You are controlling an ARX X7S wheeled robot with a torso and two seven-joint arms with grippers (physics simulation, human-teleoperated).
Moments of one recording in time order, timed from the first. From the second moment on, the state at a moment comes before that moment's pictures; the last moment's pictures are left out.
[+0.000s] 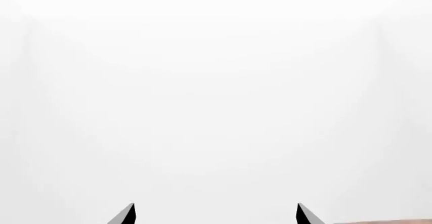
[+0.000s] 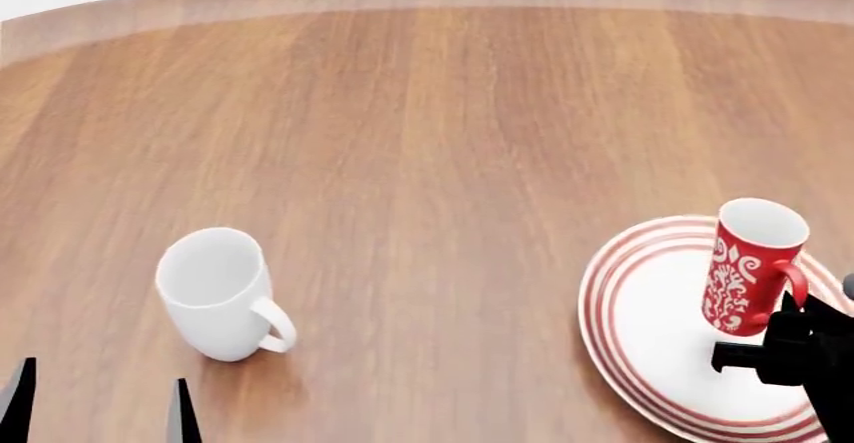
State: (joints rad) left arm -0.46 -0.52 1.11 -0.46 0.05 1.05 -1.11; right arm 0.95 0.44 0.19 1.31 0.00 -0.08 -0.40
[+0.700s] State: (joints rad) left arm -0.72 -0.57 1.60 -0.46 0.07 1.05 -1.54; right arm 0.92 0.42 0.22 1.31 0.00 -0.15 -0.42
